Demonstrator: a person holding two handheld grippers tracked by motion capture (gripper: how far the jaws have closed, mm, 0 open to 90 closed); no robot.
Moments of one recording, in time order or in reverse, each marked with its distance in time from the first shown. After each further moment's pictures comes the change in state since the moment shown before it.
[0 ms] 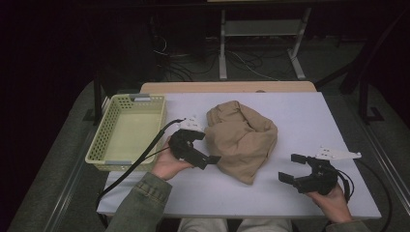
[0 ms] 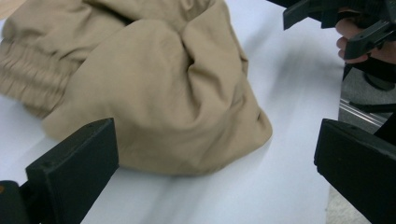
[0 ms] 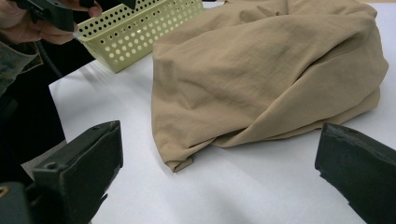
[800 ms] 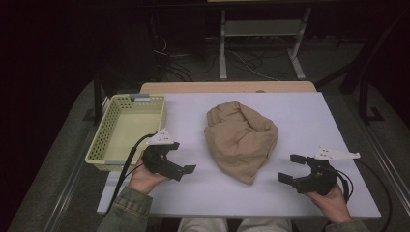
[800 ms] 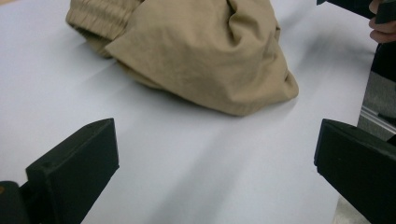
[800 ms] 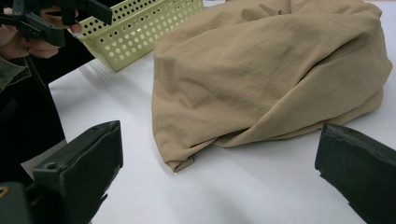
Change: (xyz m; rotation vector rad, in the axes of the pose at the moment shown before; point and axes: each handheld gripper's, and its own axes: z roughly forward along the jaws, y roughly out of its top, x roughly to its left) left arm 0.004 -0.060 -0.043 -0.033 0.109 -0.078; right arm 0.002 0.000 0.002 0.004 -0.001 0.004
